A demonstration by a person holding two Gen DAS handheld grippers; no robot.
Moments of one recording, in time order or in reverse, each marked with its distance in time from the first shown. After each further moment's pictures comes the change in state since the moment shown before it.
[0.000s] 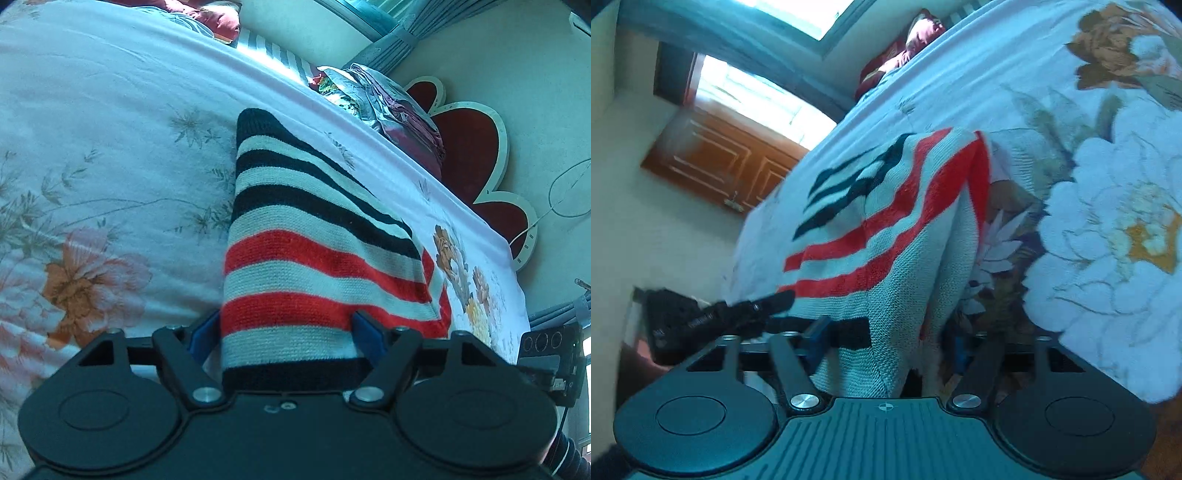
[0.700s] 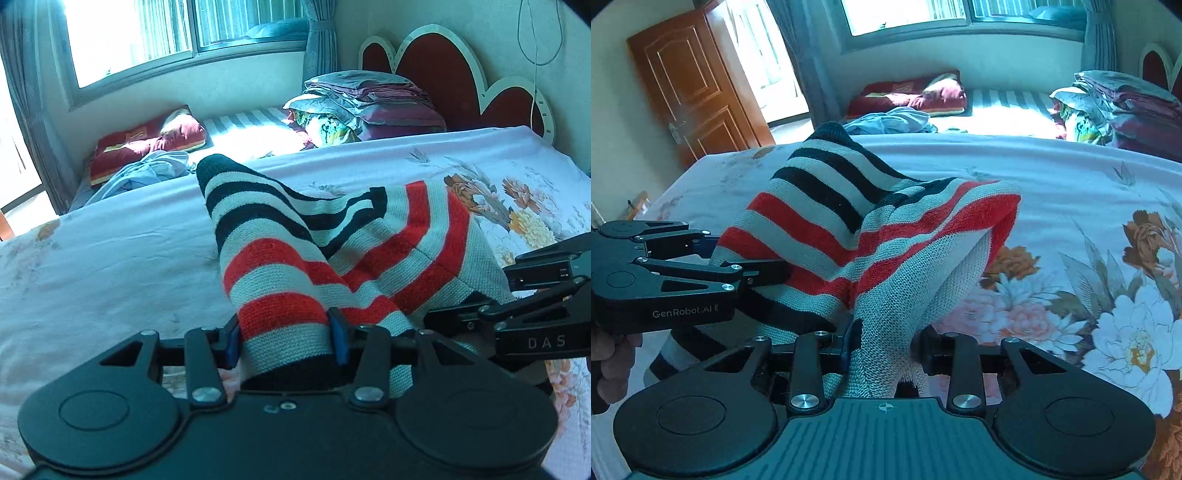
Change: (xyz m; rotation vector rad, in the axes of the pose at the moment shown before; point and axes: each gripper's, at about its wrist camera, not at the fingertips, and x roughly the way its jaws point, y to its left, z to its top) left arm -0.086 -0.072 -0.007 0.605 -0.132 0.342; right arm 0.038 0.181 -0.046 -0.413 -0.109 -0.401
